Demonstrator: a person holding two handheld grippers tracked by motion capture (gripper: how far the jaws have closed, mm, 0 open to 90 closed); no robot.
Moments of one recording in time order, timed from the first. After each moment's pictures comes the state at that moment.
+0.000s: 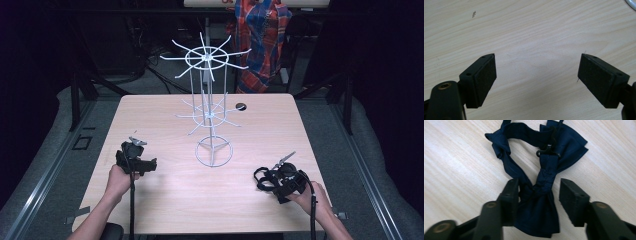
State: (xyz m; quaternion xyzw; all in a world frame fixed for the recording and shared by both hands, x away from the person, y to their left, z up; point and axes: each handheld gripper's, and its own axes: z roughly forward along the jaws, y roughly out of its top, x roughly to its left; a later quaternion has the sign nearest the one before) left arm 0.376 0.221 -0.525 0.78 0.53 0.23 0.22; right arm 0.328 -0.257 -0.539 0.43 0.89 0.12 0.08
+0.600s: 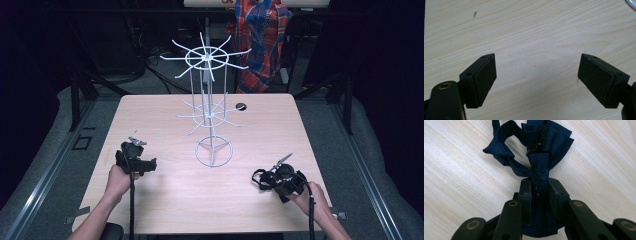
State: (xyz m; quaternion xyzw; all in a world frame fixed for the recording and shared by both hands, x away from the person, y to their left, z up) left arm 0.376 0.221 -0.524 0.78 0.53 0.23 0.22; right arm 0.326 -0.251 -0.541 0.42 0.89 0.10 0.10
